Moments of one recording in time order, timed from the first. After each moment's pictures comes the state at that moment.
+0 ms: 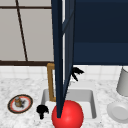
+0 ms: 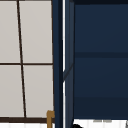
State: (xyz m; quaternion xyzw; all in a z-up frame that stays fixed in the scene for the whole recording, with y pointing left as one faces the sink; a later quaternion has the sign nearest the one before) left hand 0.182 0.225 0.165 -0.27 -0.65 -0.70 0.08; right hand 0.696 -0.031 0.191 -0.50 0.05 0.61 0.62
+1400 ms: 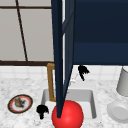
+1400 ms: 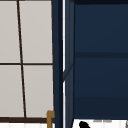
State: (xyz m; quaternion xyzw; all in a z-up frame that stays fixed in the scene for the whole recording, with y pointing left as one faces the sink) left hand 0.182 0.225 0.165 -0.27 -0.65 -0.70 0.08; right hand 0.617 -0.116 0.280 -0.38 -0.06 0.63 0.68
